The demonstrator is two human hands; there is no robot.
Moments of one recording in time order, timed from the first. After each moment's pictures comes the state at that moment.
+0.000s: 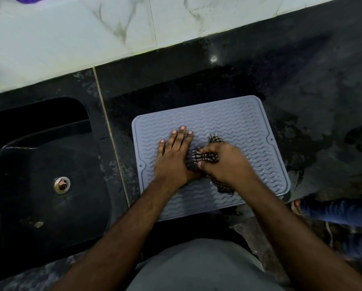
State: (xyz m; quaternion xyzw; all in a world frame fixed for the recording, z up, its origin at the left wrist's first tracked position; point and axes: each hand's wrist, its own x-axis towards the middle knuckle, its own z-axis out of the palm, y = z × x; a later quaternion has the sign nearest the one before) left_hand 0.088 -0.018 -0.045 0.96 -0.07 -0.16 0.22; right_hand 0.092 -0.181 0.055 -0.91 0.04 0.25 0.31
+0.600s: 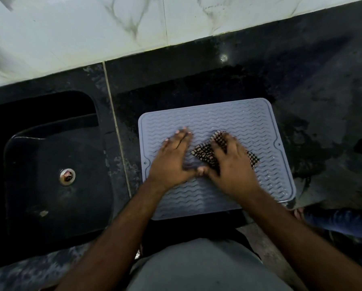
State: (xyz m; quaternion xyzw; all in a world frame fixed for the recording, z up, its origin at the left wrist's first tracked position) left_hand 0.087 0.003 -0.037 0.95 -0.09 -0.14 0.27; right_hand 0.086 -0.204 -0.014 -0.98 -0.13 0.10 0.11
